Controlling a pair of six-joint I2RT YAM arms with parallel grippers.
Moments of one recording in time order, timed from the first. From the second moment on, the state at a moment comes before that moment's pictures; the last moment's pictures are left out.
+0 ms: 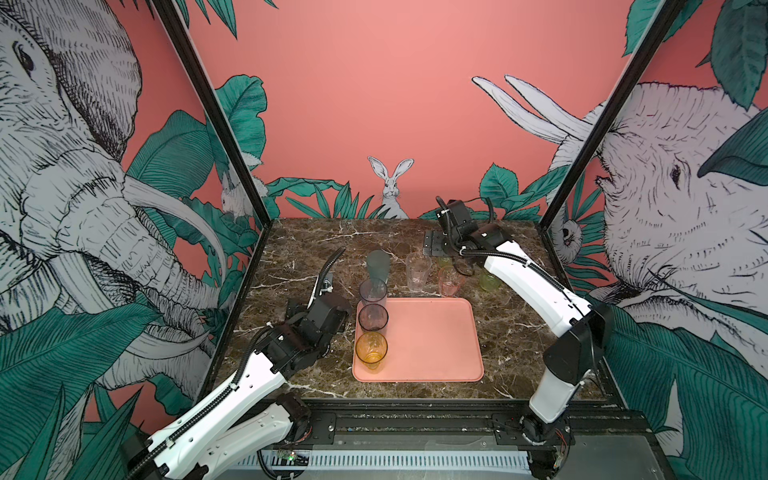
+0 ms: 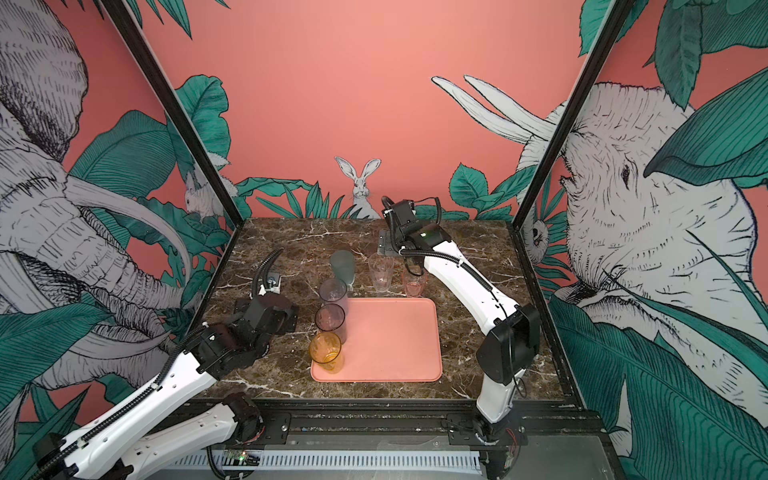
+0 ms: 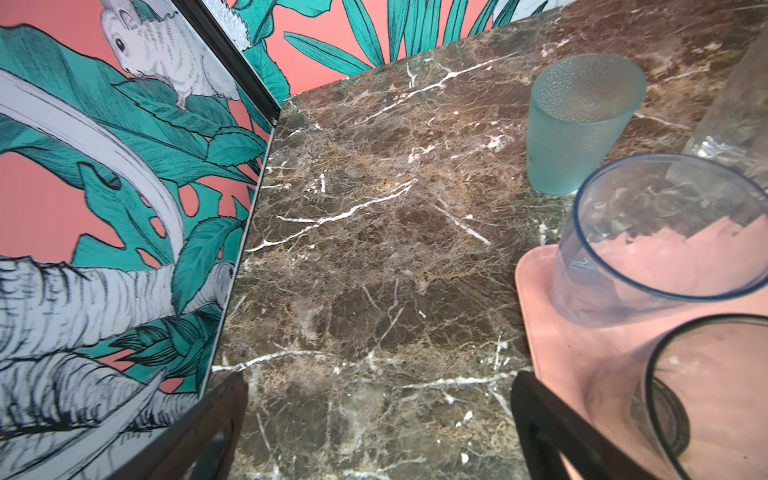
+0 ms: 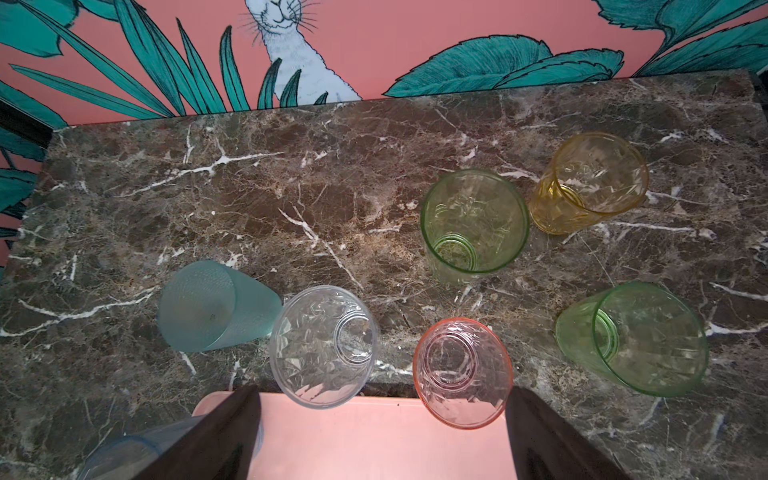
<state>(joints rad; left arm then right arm) -0.75 0.84 0.82 -0.79 -0.74 -0.29 0.62 1.77 1.81 -0.88 0.29 0.52</state>
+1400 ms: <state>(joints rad) -0.75 0.80 0.77 -0.74 -0.74 -0.32 0.62 2.01 1.92 -0.92 0.26 0.57</state>
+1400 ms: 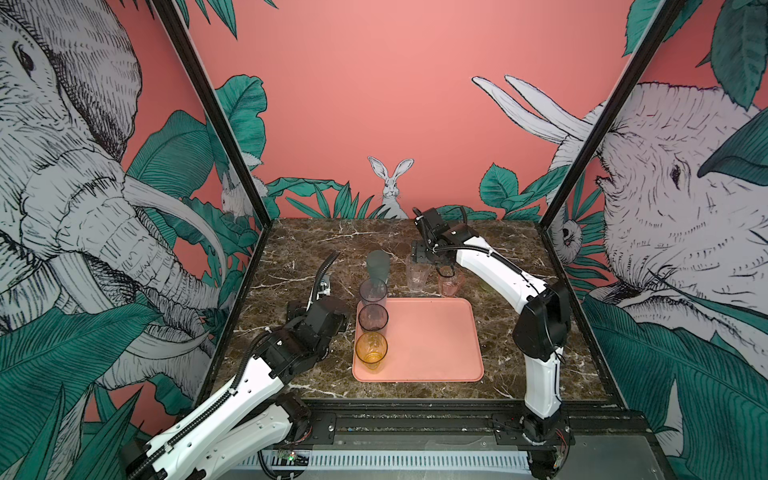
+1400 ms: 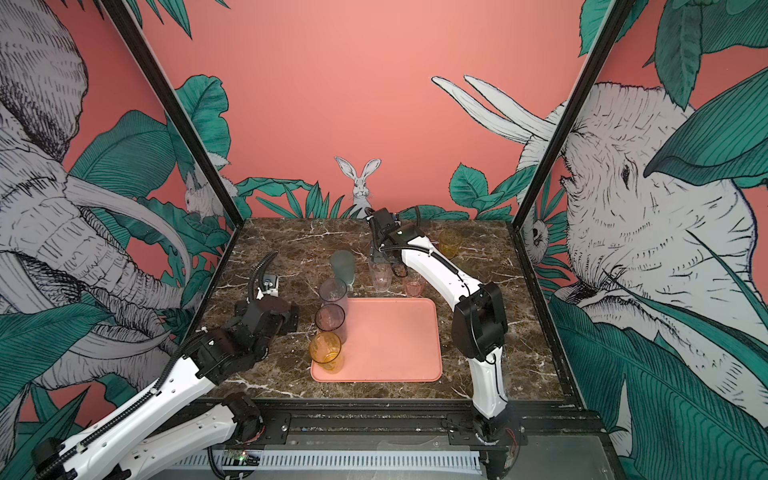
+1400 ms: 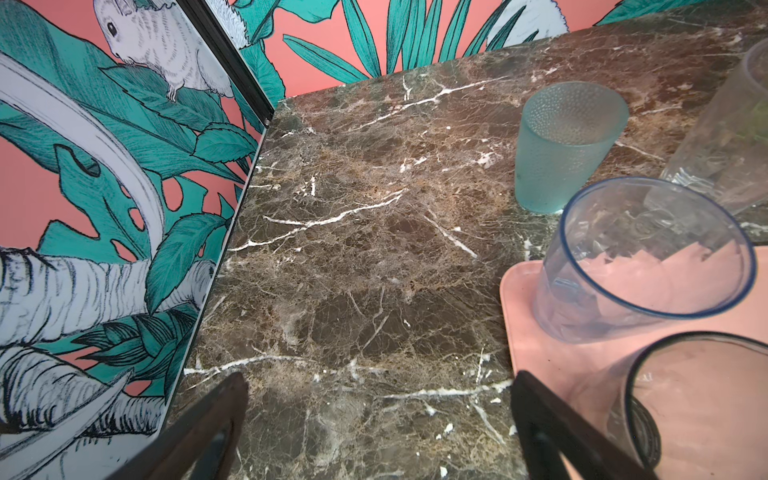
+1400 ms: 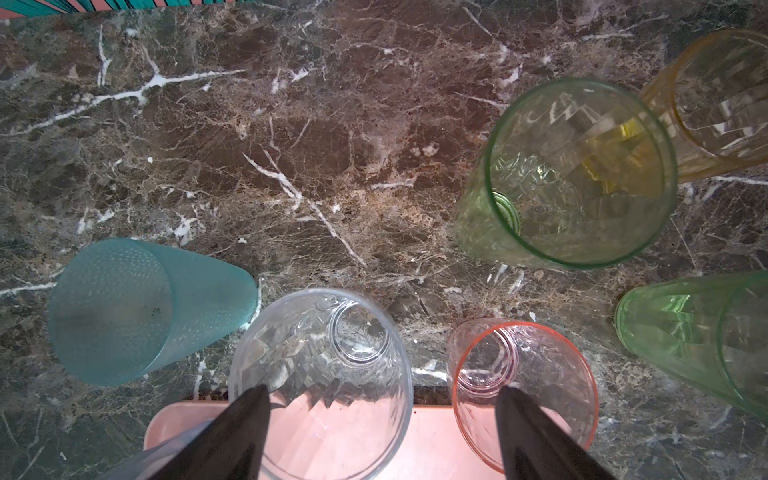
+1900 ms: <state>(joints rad) -0.75 0.80 0.77 -0.74 -0.74 -0.33 0.62 2.02 1.87 -0.88 0.23 0.58</state>
